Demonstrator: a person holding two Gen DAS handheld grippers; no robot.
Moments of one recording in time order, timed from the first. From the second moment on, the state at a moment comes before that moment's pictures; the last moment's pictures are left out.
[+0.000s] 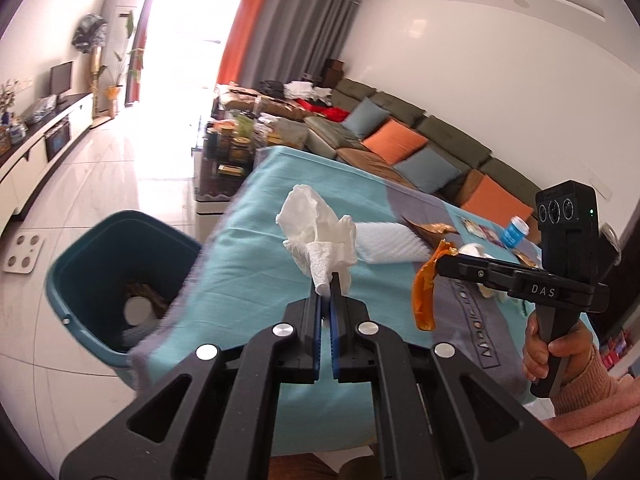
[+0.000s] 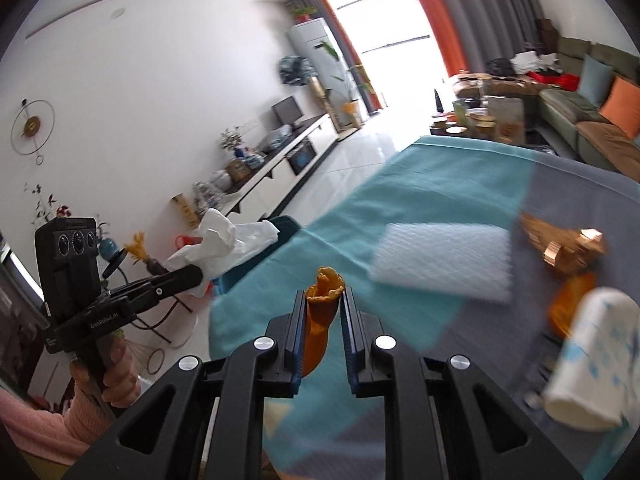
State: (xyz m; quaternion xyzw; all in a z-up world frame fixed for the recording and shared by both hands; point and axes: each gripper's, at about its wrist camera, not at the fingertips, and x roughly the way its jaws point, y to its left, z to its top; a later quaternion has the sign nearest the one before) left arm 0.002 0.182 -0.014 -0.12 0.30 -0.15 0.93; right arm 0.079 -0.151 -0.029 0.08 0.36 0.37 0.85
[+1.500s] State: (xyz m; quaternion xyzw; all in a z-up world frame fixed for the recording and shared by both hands) left arm 0.038 0.307 -0.059 -0.16 0.34 0.01 0.93; right arm 0.169 0.062 -0.044 0.03 0.40 0.44 0.80
